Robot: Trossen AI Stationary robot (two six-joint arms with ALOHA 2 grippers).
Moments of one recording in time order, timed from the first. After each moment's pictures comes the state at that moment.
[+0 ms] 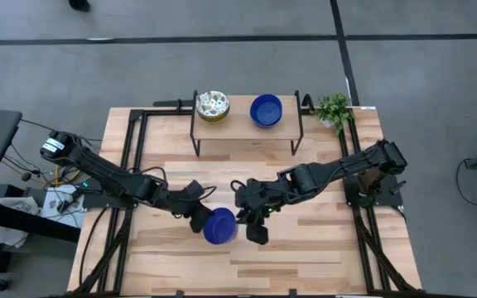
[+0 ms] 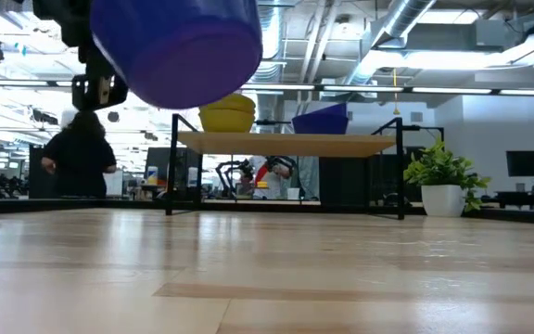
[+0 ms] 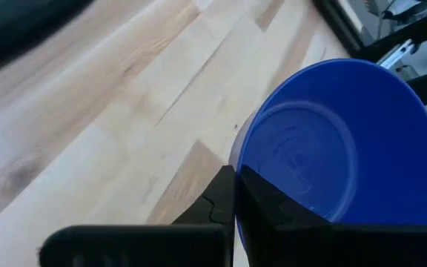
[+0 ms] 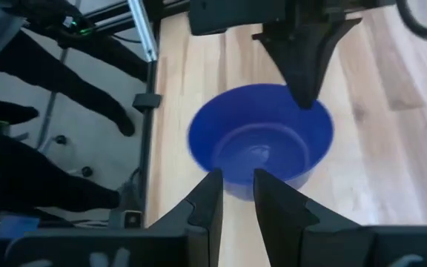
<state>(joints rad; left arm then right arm) -0.43 1.13 0.72 -0.10 -0.24 -1.00 0.31 1.77 1.70 -0.71 -0.06 0.40</state>
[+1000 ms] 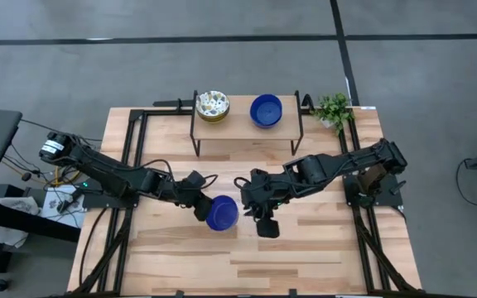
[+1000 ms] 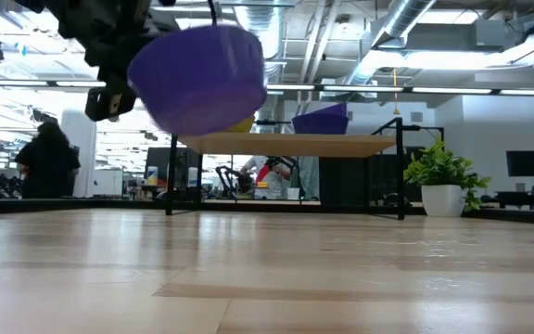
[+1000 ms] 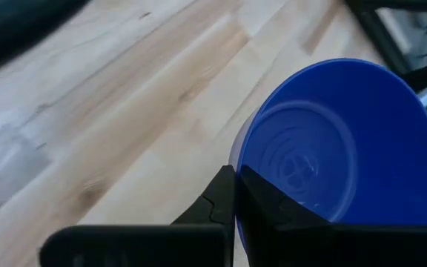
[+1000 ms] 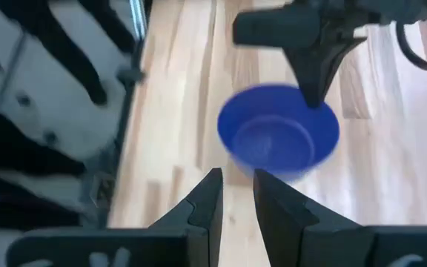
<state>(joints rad) -0.32 1.13 0.73 -0.18 -0.24 -0.98 0.31 1.77 1.87 -0.96 -0.02 0.22</state>
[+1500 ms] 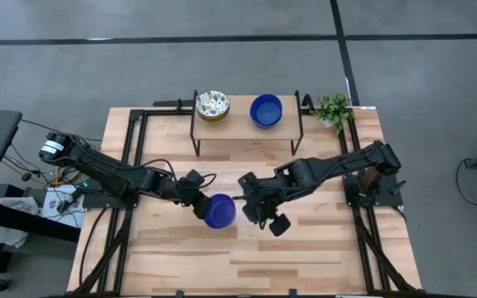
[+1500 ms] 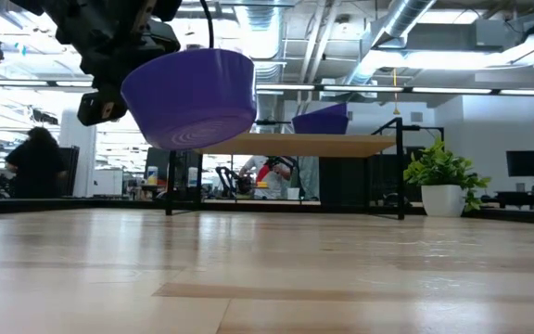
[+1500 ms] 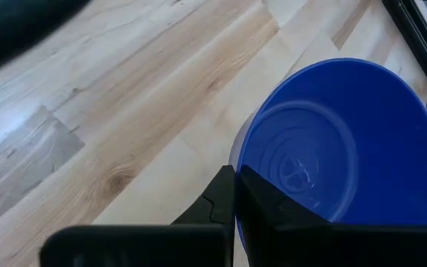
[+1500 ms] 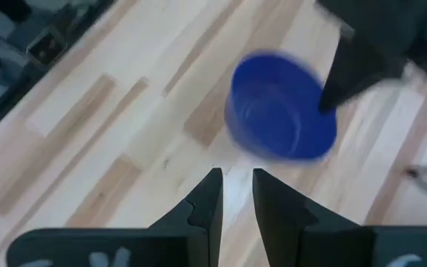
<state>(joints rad) -0.30 1.13 0.73 -0.26 -0.23 -1.00 0.30 1.82 1.87 -1.08 -0.03 -0.43</state>
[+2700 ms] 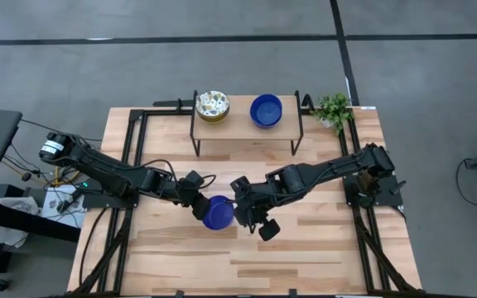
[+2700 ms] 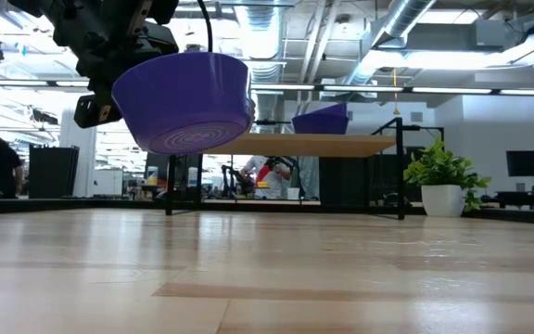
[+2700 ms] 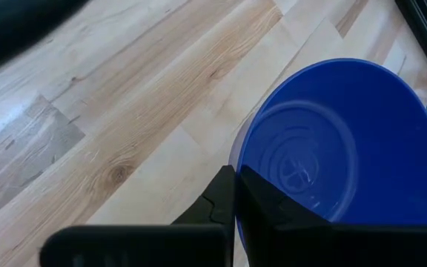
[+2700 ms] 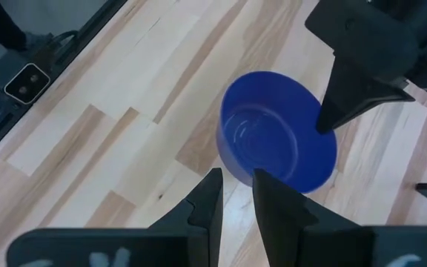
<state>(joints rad) -0.30 1.13 0.72 -0.27 -0.20 -1.00 0.30 1.89 1.87 -0.96 -0.03 -0.37</state>
